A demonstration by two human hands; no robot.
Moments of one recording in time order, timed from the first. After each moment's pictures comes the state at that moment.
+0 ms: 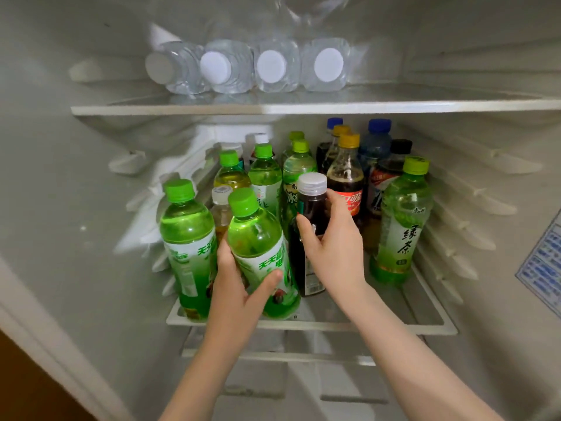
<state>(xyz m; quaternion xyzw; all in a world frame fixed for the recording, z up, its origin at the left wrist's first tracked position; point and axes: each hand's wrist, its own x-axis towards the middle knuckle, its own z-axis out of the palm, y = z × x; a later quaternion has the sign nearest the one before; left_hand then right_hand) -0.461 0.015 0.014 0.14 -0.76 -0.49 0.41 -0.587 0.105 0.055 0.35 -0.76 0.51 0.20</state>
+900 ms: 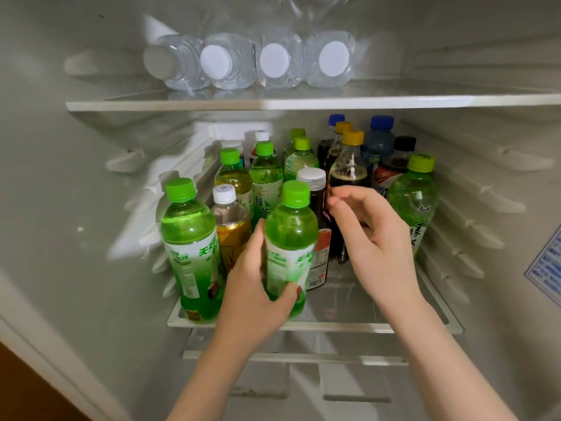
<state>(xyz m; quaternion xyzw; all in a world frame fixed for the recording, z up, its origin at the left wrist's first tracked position) -0.467 0.019 0.019 0.13 -0.83 -0.43 0.32 -0.572 0.146 0.083 0.39 -0.64 0.65 0.11</state>
